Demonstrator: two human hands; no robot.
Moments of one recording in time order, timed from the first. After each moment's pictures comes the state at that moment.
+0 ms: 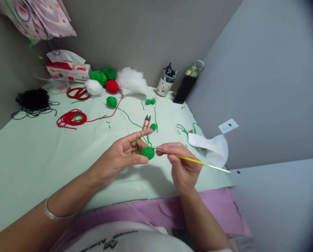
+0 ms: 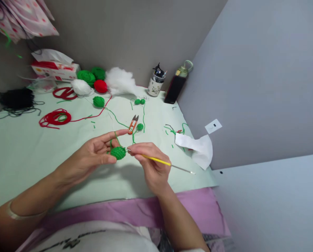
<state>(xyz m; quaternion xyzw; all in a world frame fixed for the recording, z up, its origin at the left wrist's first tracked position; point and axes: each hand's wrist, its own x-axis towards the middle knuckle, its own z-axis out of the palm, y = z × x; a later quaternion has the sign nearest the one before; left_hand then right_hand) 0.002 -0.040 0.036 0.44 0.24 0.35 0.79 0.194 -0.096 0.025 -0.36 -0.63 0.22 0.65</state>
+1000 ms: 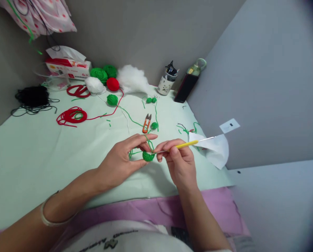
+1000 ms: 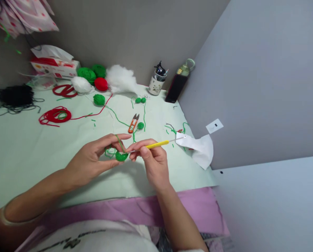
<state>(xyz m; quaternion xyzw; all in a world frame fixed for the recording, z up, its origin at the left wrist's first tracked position) 0.006 -0.048 0.039 0.70 0.31 0.37 0.53 0.196 -0.093 0.021 -0.35 -0.49 0.49 0.63</state>
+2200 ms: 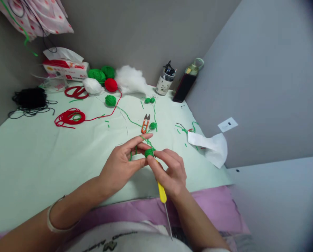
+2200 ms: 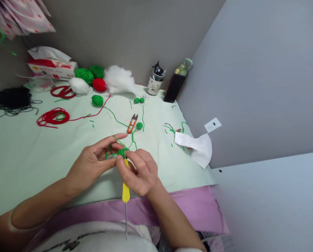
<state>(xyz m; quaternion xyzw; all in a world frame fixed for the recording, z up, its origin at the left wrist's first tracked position) 0.016 -0.058 0.034 0.53 0.35 0.39 0.67 0.192 -0.112 0.001 -0.42 -0.76 -0.17 0.46</state>
